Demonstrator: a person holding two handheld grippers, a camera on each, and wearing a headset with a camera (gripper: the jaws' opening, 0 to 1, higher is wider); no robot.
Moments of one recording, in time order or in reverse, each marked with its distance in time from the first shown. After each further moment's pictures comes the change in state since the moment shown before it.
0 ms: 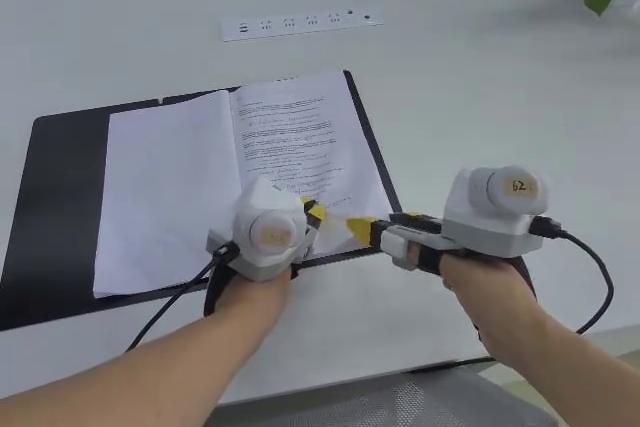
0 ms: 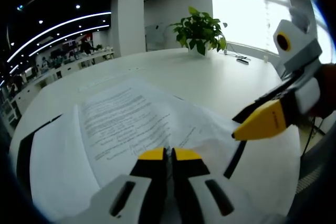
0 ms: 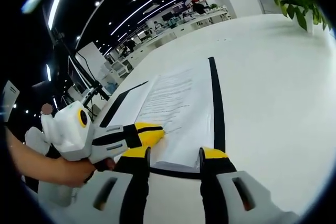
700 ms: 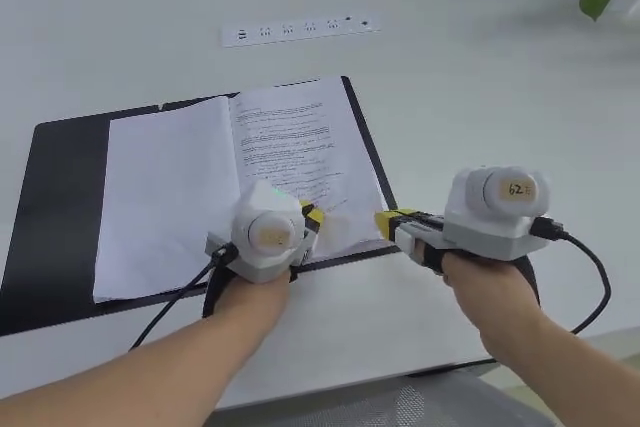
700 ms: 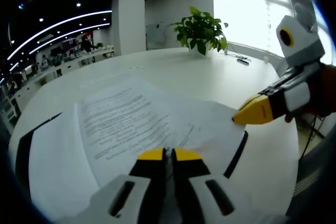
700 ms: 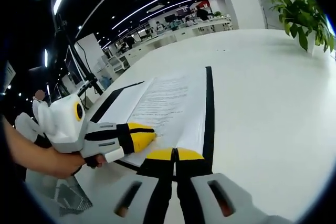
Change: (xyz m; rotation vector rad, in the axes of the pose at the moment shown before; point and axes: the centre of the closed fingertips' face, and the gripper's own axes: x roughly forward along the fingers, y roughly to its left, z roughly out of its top) left arm 0.000 -0.002 0.000 -0.035 0.009 -0.006; right arm -0.006 -0.007 0.010 -0.137 -0.016 -0.074
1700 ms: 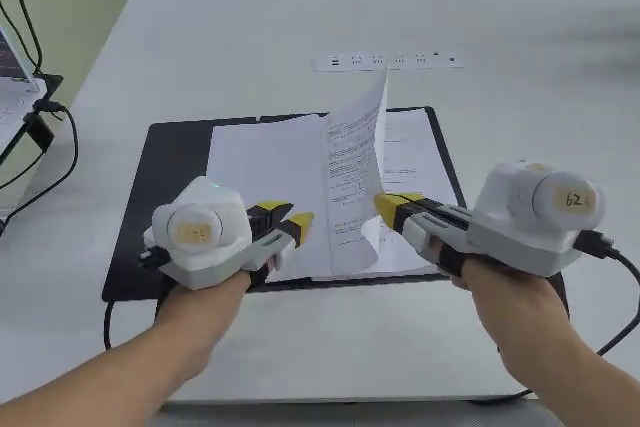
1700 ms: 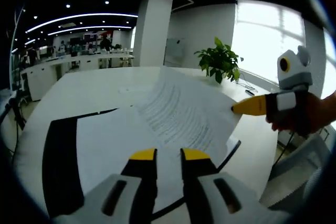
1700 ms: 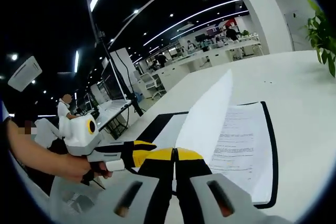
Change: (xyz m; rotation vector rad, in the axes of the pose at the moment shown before) left arm -0.143 0.089 0.019 -0.179 -0.131 0.065; right arm -0.002 0.143 0.063 -0.049 -0.177 0.271
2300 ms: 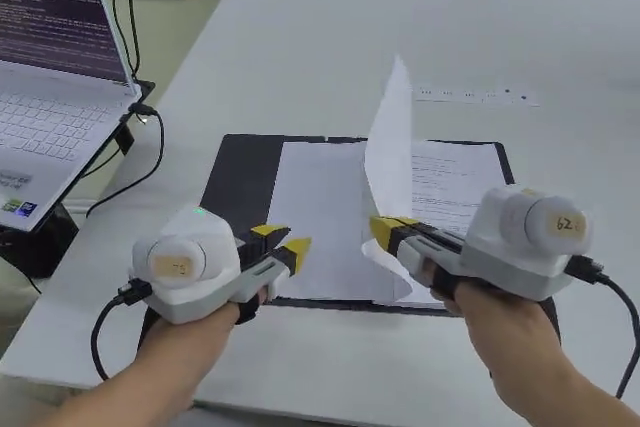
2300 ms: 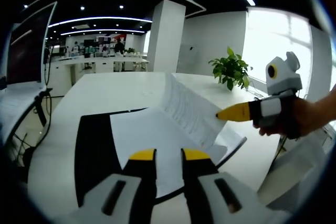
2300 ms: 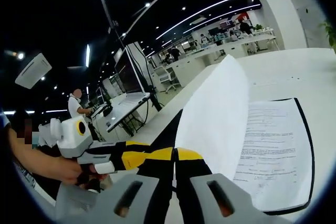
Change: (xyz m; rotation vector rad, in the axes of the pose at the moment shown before) left arm -0.068 0.052 -0.005 -0.041 -0.042 0.089; right arm 0.061 0.065 -0.018 -0.009 0.066 0.103
